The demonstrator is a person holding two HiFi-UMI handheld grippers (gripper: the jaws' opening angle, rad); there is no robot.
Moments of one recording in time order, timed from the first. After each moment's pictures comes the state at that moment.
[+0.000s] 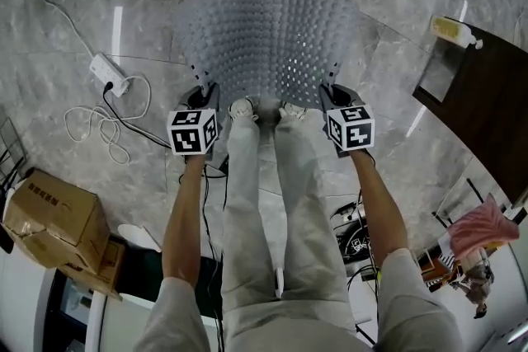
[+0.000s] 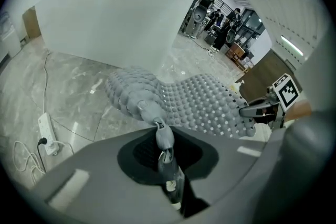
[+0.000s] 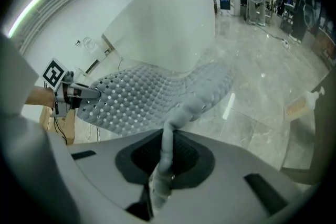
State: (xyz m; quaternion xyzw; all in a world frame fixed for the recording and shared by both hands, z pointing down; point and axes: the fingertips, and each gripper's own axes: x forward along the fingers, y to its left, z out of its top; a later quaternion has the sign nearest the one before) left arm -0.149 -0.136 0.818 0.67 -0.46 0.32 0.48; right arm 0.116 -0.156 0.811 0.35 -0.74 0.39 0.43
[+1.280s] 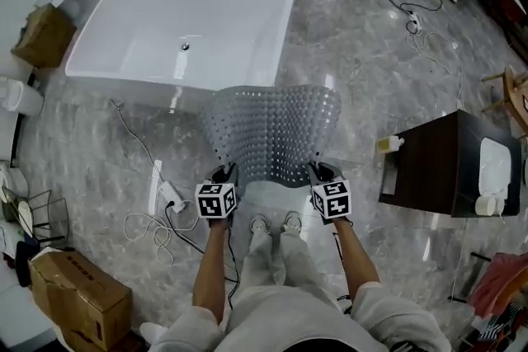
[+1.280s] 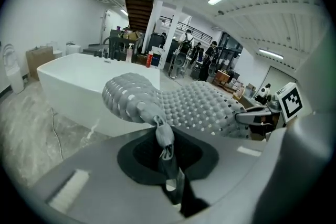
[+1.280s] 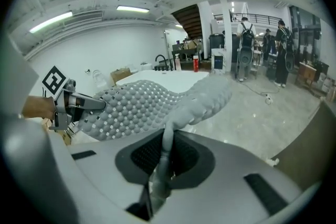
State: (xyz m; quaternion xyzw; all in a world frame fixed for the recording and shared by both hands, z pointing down) left arm -0.132 -0.269 0.382 0.75 -0.52 0.21 0.34; right arm 0.095 -0.277 0.369 0.45 -0.81 0.24 0.28
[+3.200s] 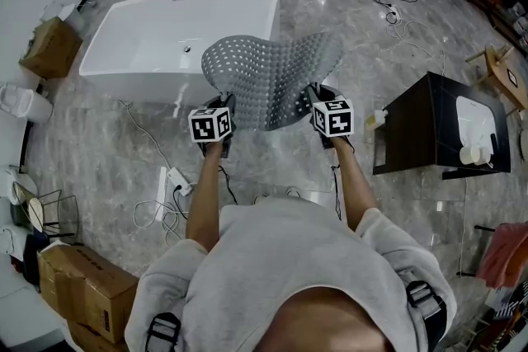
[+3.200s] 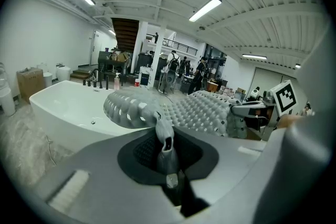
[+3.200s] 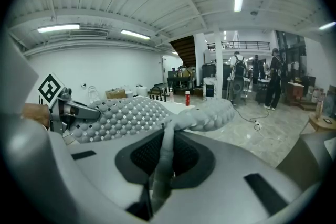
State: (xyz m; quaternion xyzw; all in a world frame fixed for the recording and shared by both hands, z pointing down) left arm -0.100 -0.290 0.201 0.81 -0.51 0.17 0.25; right arm 0.134 -0.301 0.176 0.51 -0.83 0.14 0.18
